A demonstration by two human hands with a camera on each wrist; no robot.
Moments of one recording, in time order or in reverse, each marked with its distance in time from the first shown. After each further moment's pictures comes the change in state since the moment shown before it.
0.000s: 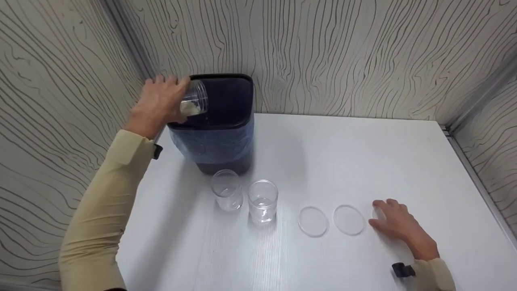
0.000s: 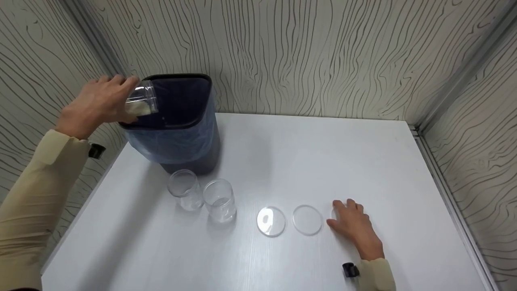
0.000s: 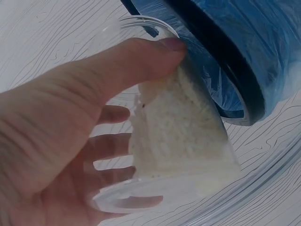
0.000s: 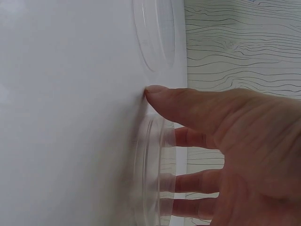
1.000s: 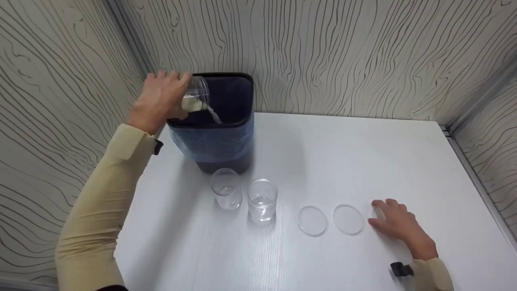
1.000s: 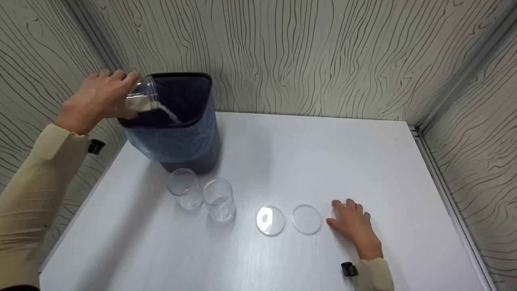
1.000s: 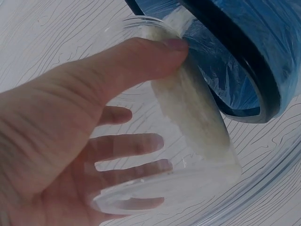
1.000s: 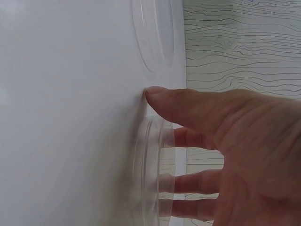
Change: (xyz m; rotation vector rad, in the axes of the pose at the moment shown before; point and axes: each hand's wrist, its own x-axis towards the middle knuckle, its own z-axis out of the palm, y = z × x) left_hand 0.002 0.002 -0.010 0.009 0.015 0.021; right_hand 0.000 -0.001 -0.001 -0.027 0.025 -0.012
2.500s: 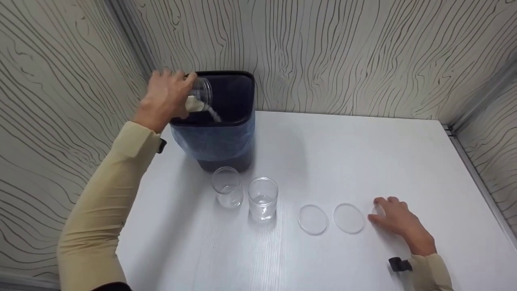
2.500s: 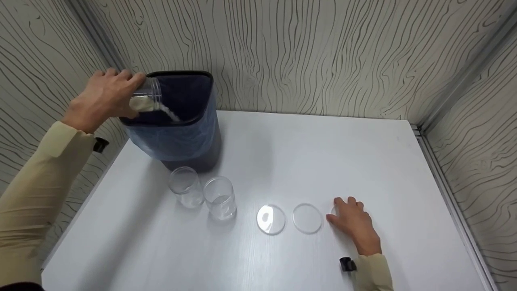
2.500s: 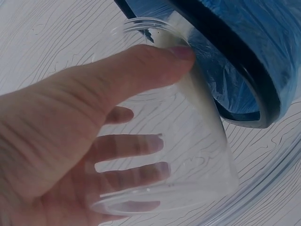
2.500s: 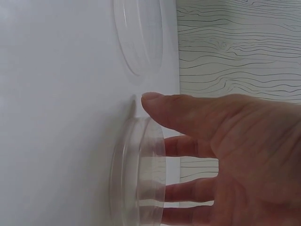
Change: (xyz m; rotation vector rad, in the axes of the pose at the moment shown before) left_hand 0.005 0.007 0.000 0.101 -0.025 0.004; right_hand 0.007 -0.005 -0.008 -0.003 -0.049 0.050
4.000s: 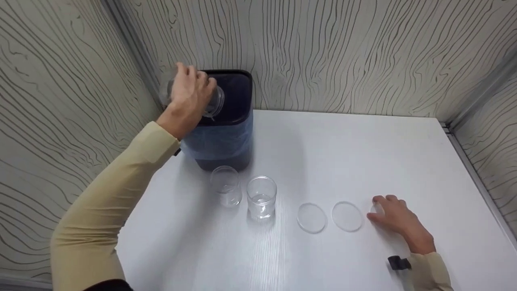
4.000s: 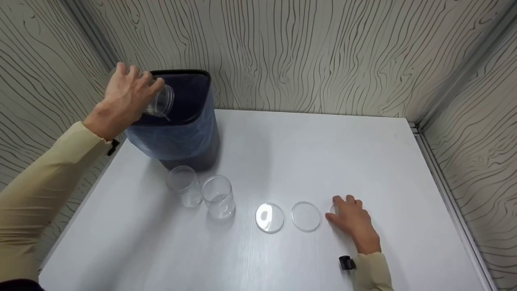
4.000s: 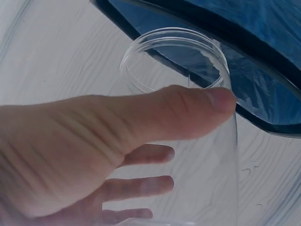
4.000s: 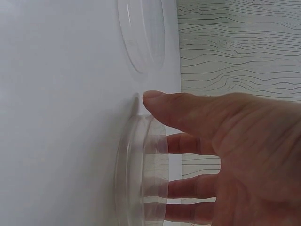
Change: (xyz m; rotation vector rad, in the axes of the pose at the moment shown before) left_hand 0.003 0.054 -0.020 0.376 -0.067 0.033; right_hand -0.005 0.002 0.002 0.026 0.017 -0.024
